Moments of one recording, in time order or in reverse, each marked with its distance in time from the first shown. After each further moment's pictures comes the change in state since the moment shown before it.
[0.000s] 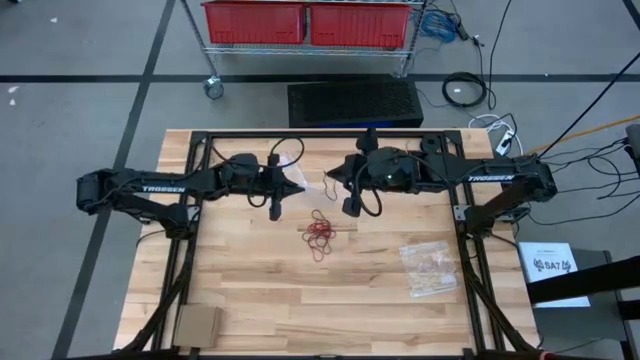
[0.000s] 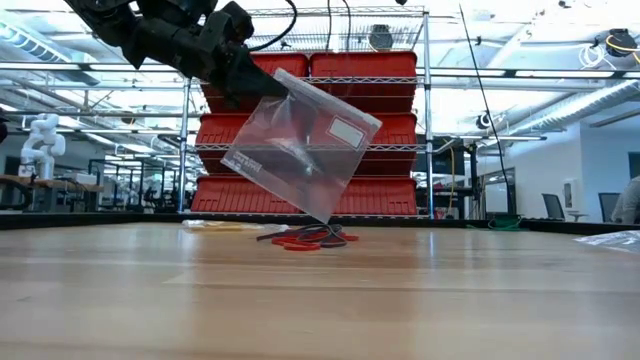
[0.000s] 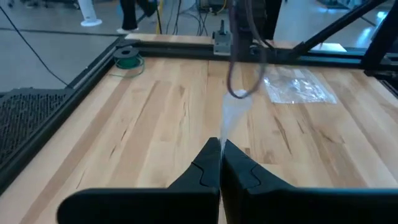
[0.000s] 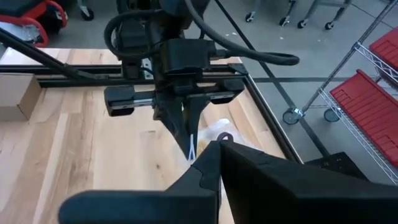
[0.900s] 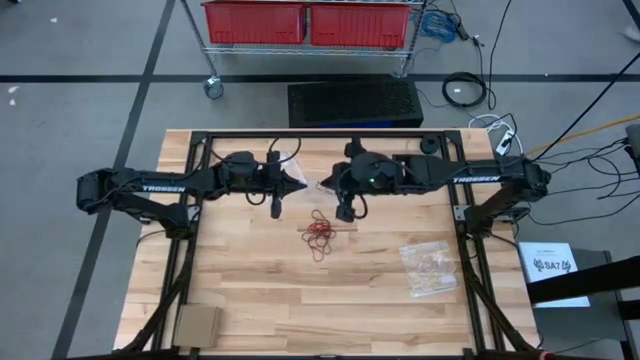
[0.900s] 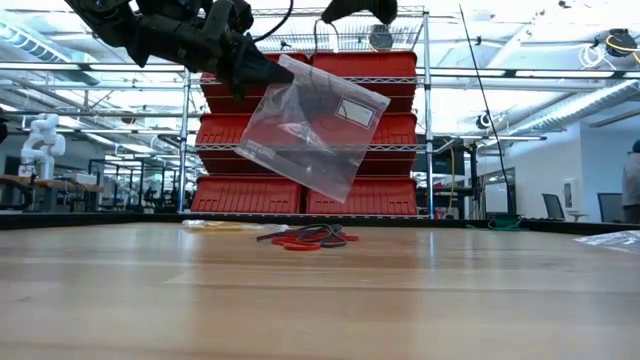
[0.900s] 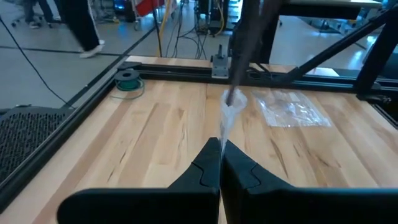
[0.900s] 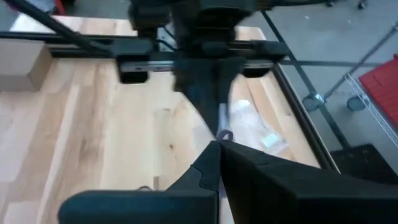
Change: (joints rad) left arm 0.000 0.000 0.000 0.086 0.012 -0.024; right arm -0.034 0.080 -0.001 -0.016 -0.091 -0.005
